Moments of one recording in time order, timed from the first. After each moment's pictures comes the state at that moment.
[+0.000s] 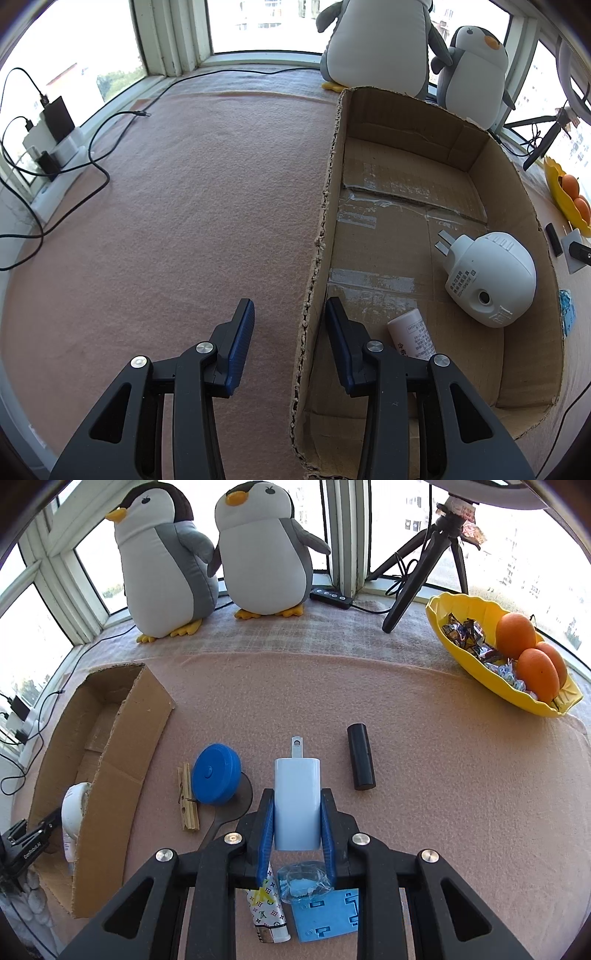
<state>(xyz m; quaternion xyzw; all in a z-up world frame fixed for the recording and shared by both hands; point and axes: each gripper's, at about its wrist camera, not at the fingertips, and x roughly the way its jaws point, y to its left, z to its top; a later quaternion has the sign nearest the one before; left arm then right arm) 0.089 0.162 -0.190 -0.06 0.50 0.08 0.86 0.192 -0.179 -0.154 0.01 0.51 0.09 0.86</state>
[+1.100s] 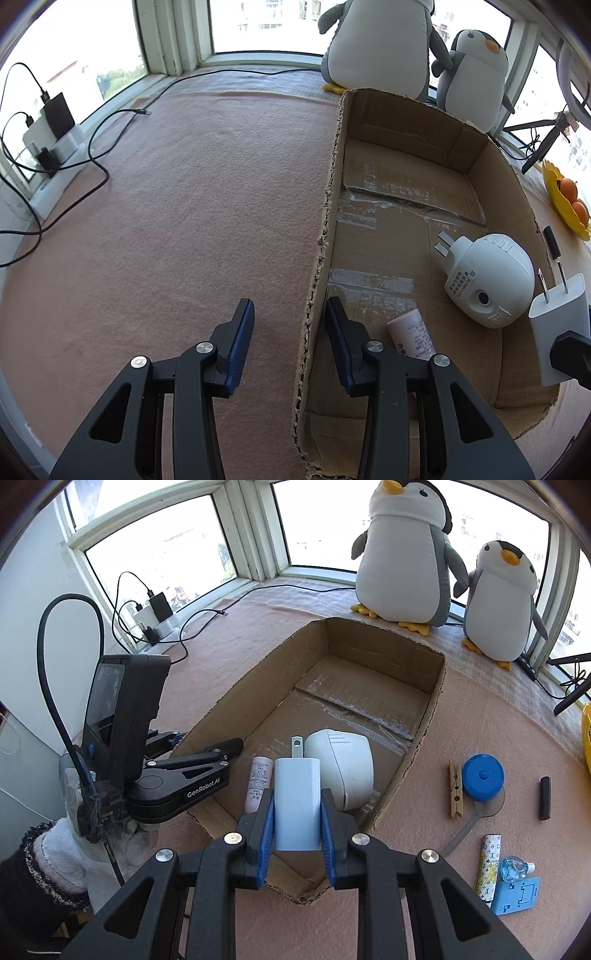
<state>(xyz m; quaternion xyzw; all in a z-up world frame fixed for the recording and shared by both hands) 0.089 0.159 -0.189 -0.07 0.50 0.08 0.86 0.093 0.001 -0.129 -0.09 0.48 0.32 0.81</state>
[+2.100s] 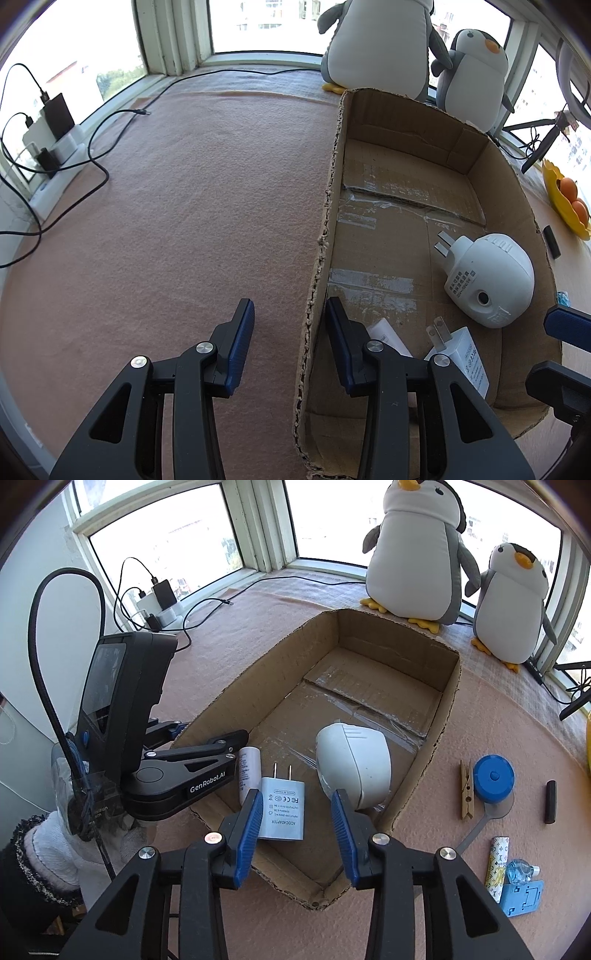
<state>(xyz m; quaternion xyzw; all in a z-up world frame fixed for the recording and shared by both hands) 0.089 0.158 -0.188 -0.07 0.50 0.08 0.86 0.092 0.010 -0.135 -0.11 0.48 0.32 0.81</state>
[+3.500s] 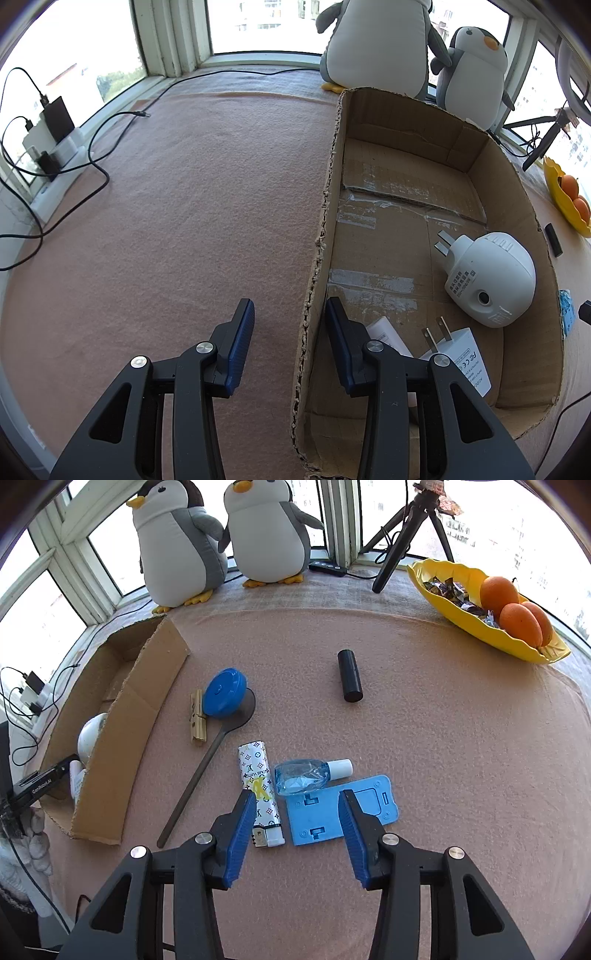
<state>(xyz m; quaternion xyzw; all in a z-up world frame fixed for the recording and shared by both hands) 0.090 0.159 -0.188 -0.07 0.50 0.08 0.86 0.131 -0.202 -0.166 0.01 0.54 0.10 0.84</state>
